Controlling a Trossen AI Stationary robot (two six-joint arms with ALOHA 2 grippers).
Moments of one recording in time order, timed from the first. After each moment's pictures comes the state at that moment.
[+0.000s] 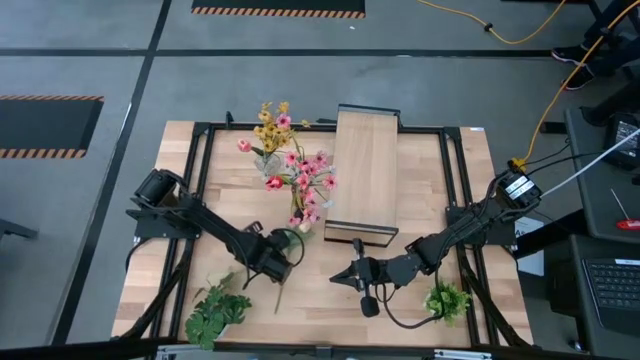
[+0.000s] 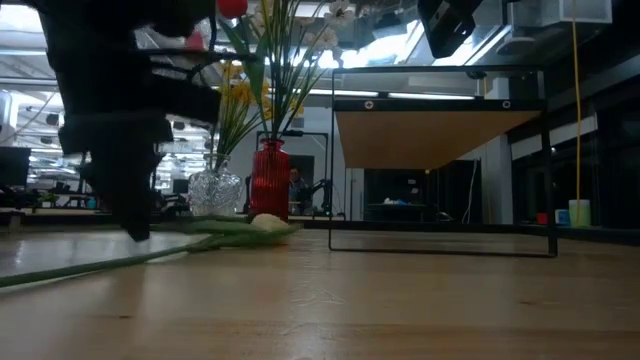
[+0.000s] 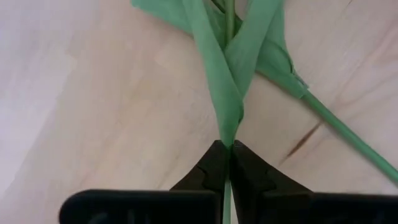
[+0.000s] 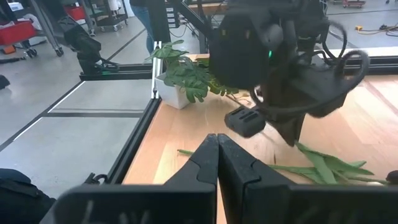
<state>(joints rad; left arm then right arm) -0.46 1.79 1.04 -0.77 -0.35 -1.06 0.58 1.67 0.84 0.61 0.41 0.21</state>
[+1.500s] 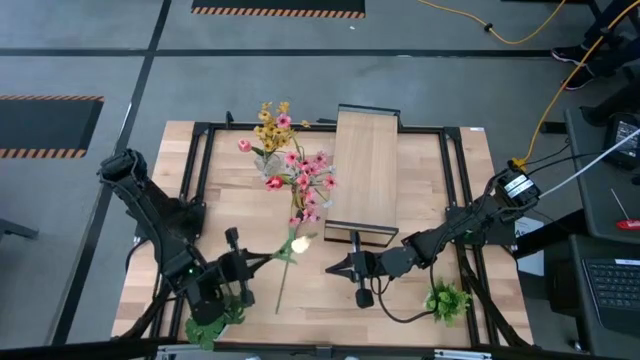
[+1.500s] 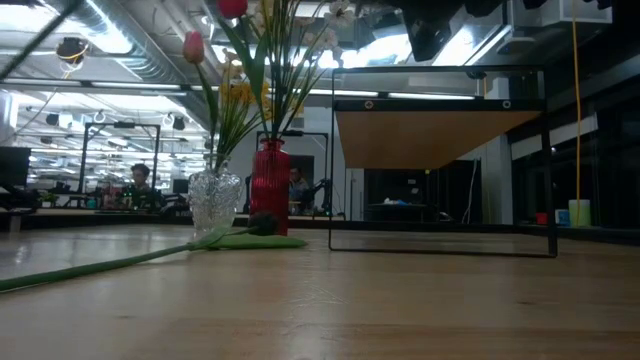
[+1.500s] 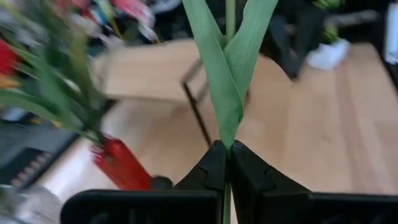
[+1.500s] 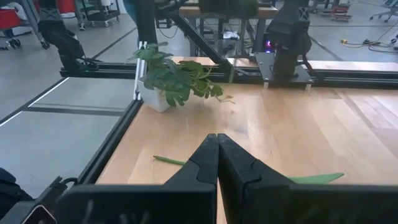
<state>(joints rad) -0.89 1.41 1.04 -0.57 -1.17 -0.70 0.52 1.67 0.84 0.62 0.39 0.12</state>
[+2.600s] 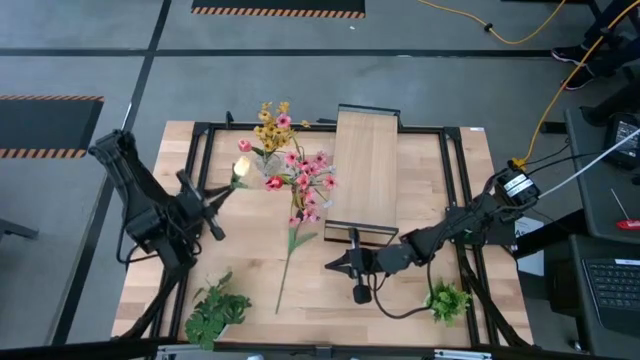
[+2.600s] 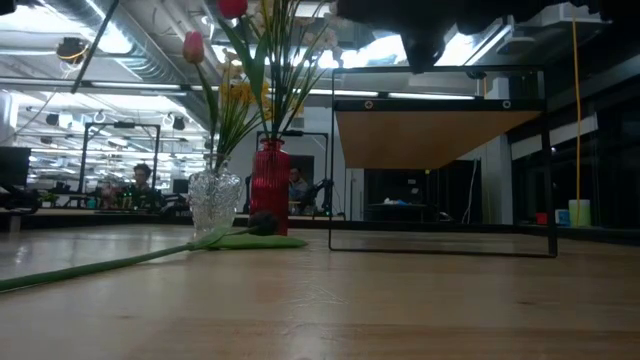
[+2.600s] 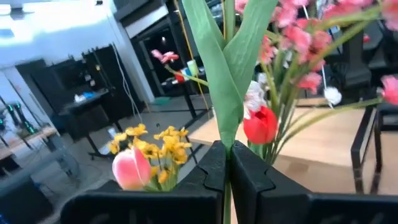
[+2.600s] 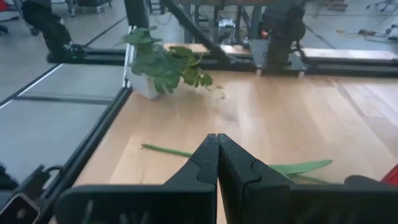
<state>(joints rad) -0.91 1.08 1.04 -1.57 -1.57 -1.36 0.49 1.67 0.84 0.56 0.37 0.13</state>
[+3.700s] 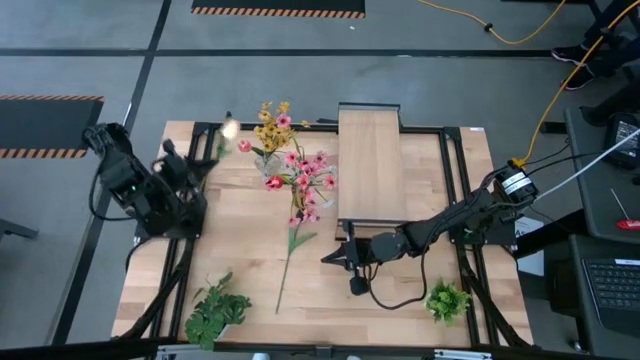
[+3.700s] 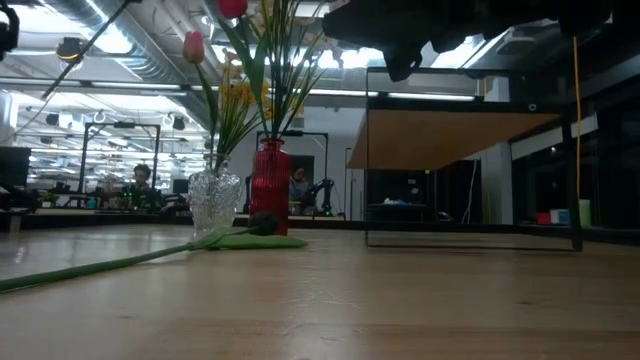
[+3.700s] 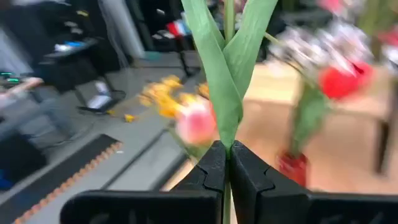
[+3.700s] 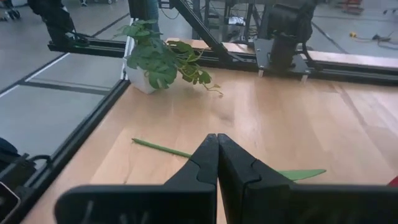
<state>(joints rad) -0.82 0.73 1.02 -1.52 -1.35 -1.01 0.39 1.67 0.84 0.56 0.25 0.04</state>
